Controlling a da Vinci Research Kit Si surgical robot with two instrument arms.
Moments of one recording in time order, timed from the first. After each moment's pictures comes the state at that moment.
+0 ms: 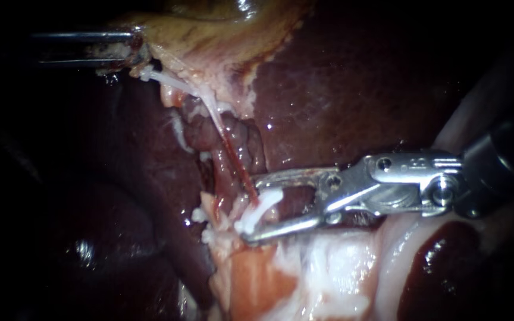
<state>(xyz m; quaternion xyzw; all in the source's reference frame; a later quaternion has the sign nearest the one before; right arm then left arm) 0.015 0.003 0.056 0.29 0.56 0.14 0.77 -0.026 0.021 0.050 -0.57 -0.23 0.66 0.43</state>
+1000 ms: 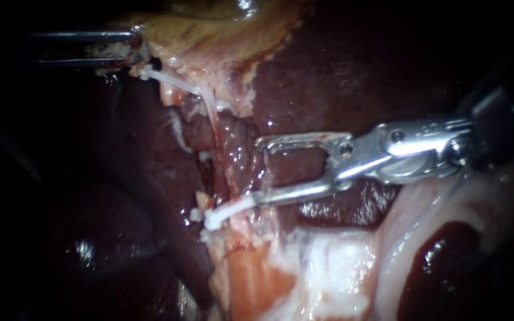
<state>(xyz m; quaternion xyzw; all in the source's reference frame) 0.011 0.007 0.056 0.18 0.57 0.11 0.79 -0.026 0.021 0.050 -0.57 -0.23 0.66 0.43</state>
